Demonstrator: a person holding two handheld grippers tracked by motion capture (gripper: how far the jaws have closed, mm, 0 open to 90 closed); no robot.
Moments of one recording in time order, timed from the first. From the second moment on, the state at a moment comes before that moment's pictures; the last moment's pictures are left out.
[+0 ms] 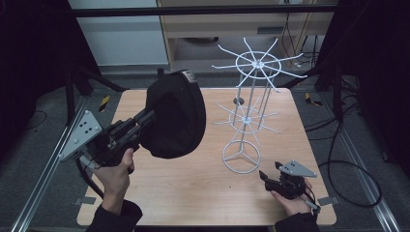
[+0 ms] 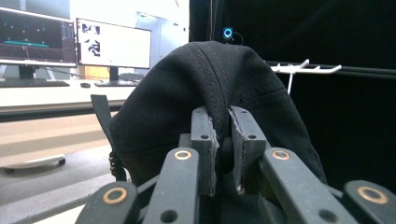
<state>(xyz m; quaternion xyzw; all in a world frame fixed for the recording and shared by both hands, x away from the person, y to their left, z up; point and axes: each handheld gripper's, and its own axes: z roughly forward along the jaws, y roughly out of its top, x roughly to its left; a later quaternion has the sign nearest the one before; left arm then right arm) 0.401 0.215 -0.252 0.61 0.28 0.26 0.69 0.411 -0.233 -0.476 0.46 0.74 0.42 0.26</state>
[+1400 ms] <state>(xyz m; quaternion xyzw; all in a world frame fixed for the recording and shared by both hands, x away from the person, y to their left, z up) 0.446 0.156 -0.221 0.63 0.26 0.22 0.70 0.412 -0.233 -0.477 0.45 0.74 0.42 0.26</state>
